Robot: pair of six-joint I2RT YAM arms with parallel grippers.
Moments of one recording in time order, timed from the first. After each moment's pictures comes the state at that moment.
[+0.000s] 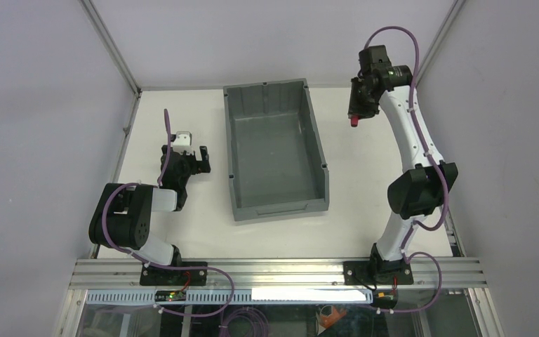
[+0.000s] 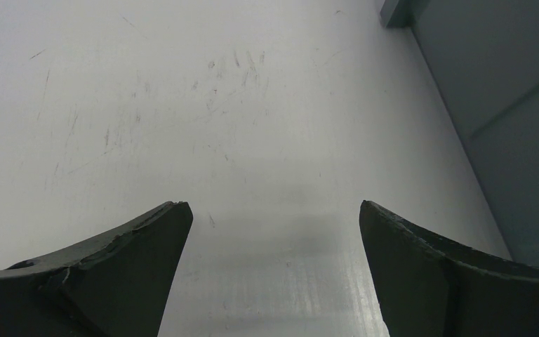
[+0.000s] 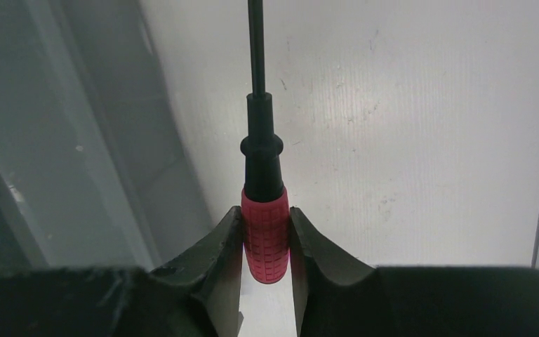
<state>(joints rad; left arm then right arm) -0.08 1.54 0.39 0.84 -0.08 -0.03 0.18 1.82 1.96 -1.19 0.12 0.26</state>
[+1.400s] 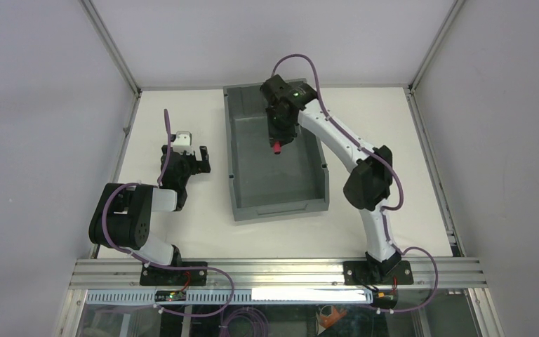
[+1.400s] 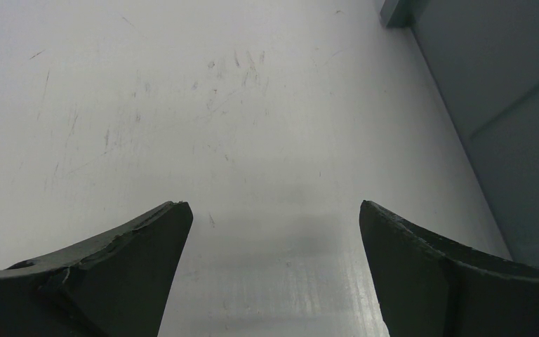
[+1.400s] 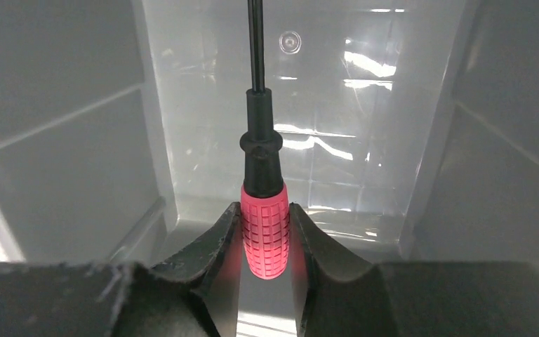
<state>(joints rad) -0.08 1.54 0.39 0.84 -0.08 -0.03 0.69 2.10 2.18 -1.23 0.07 0.53</state>
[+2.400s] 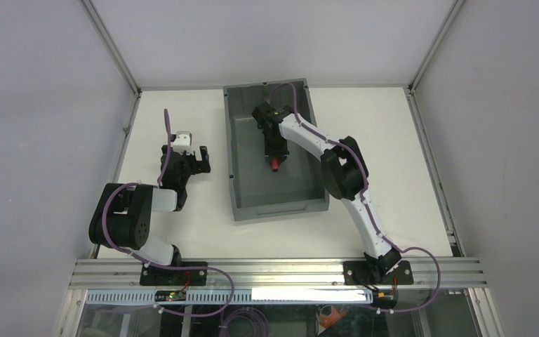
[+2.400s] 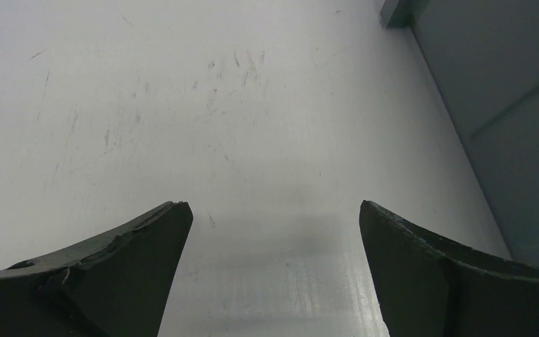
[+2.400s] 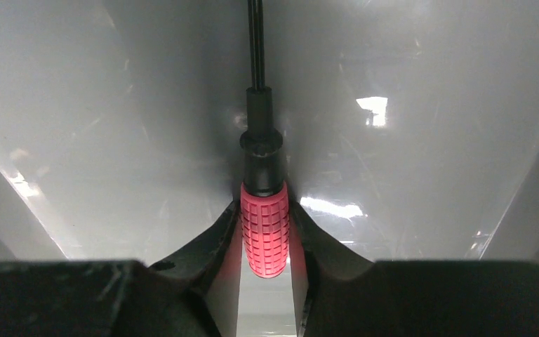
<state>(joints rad) -0.08 1.54 0.39 0.84 -0.08 -0.03 0.69 2.39 2.10 -1.08 0.12 0.60</state>
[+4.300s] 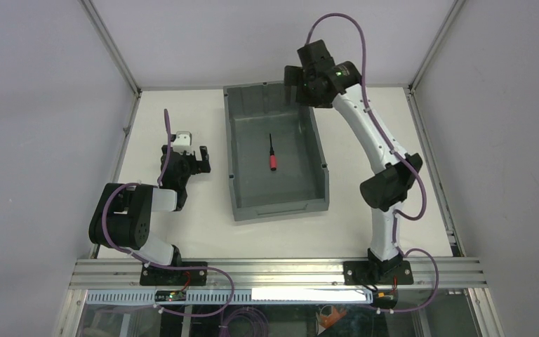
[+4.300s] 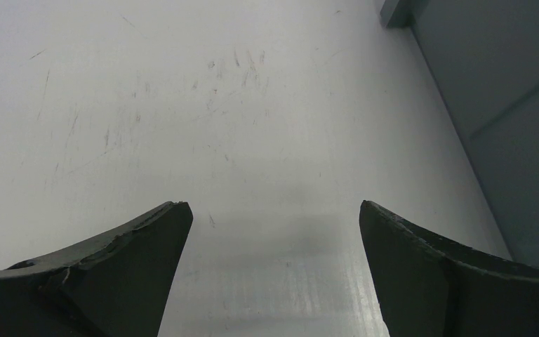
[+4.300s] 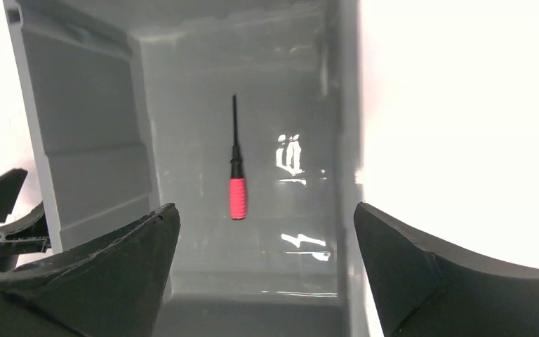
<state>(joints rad) -0.08 1.54 0.39 0.84 -0.08 -0.03 0.54 2.03 2.32 -1.17 0.18 0.45</state>
